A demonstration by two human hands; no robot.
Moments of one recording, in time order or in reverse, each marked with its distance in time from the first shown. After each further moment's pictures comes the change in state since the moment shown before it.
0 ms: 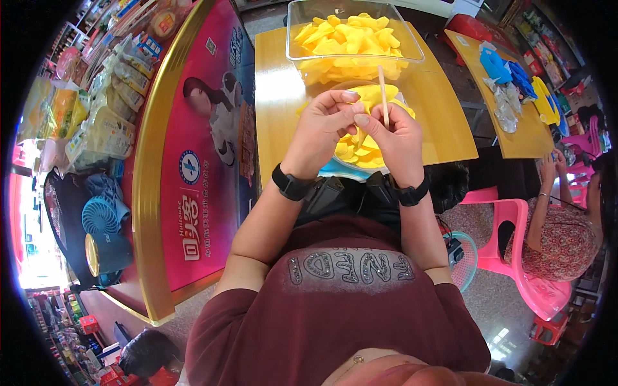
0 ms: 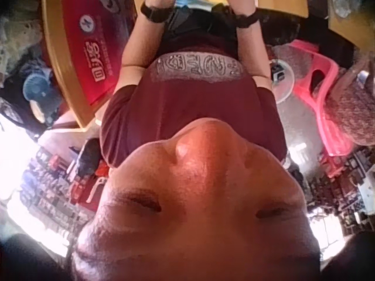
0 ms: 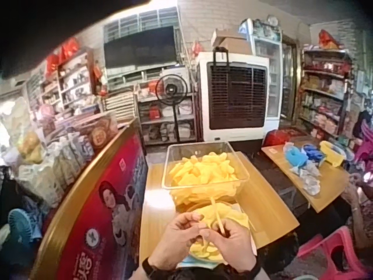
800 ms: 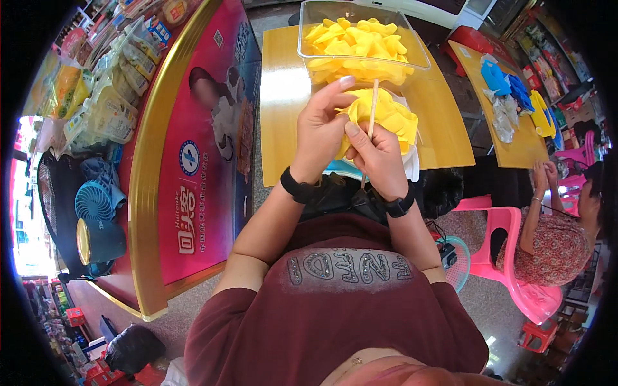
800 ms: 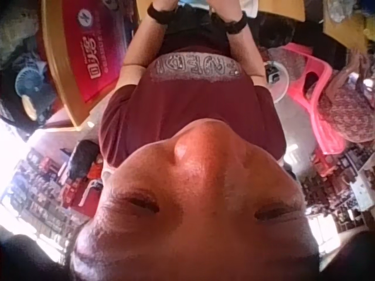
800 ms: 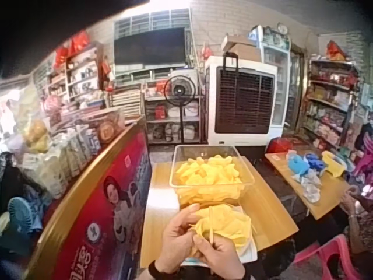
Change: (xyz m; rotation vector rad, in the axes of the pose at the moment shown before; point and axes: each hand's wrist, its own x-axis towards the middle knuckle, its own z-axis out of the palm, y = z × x) left_hand -0.013 -0.011 -0.008 0.285 0.046 0.477; right_hand -0.024 -0.003 0.031 0.211 -0.171 0.298
